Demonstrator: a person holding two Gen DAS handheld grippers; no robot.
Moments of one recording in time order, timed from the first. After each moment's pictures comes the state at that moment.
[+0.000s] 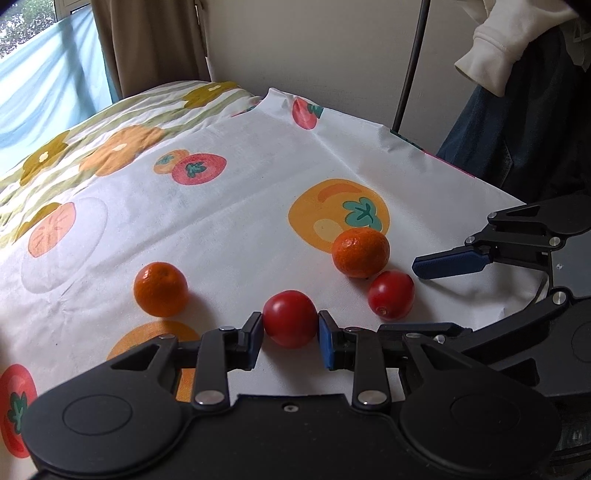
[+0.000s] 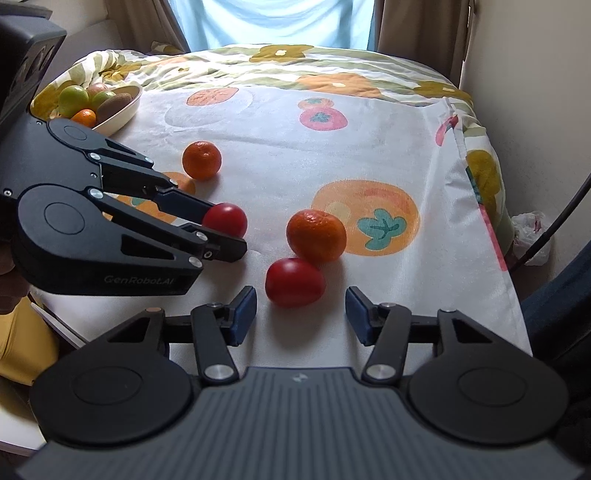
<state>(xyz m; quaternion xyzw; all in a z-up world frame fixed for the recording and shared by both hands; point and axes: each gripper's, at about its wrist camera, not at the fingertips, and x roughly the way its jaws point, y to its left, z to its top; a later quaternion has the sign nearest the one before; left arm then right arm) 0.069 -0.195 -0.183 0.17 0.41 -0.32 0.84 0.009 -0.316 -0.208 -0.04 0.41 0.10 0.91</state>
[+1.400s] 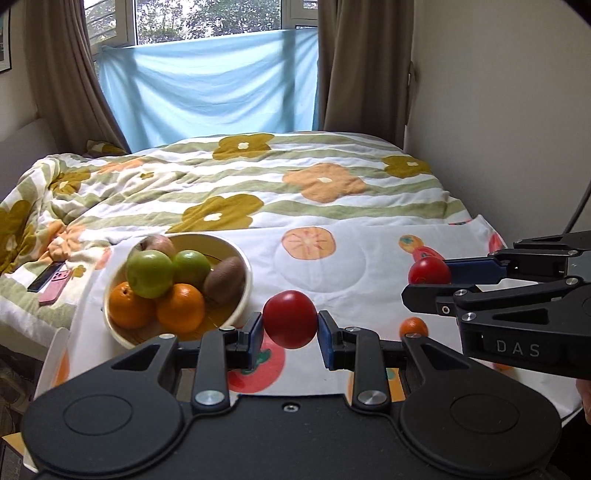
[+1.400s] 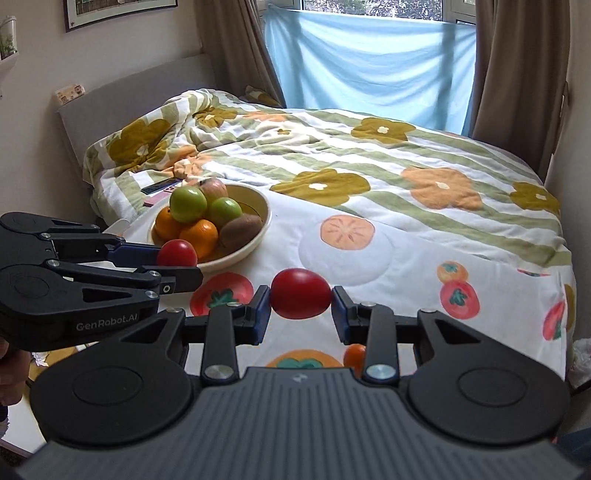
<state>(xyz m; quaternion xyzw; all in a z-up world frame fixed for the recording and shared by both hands) 0.068 -0.027 -0.065 0.03 0.36 -0.06 0.93 0.076 -0.183 -0.083 -0.06 0.33 0.24 0.91</state>
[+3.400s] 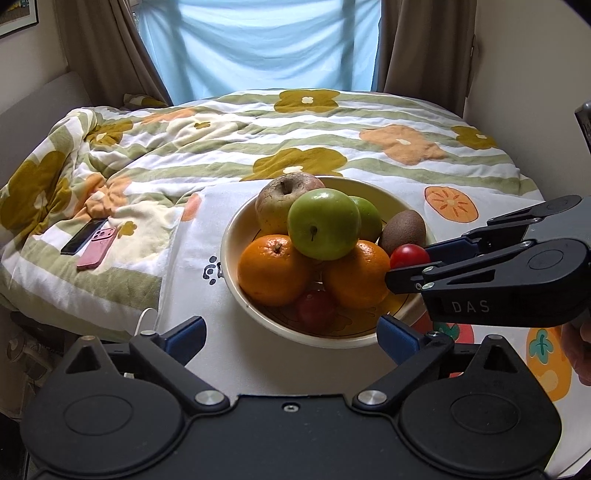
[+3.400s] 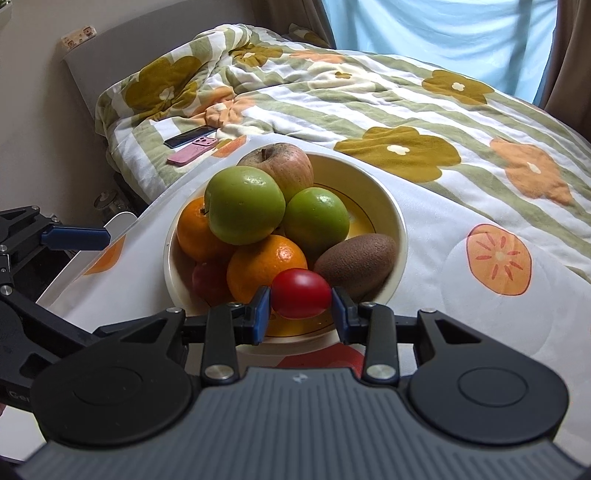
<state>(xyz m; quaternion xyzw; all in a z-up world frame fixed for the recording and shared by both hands) 0.121 0.119 -0.120 0.03 0.42 -0.01 0.91 0.188 0.000 -0.158 -0.10 0.41 0.29 0.86</state>
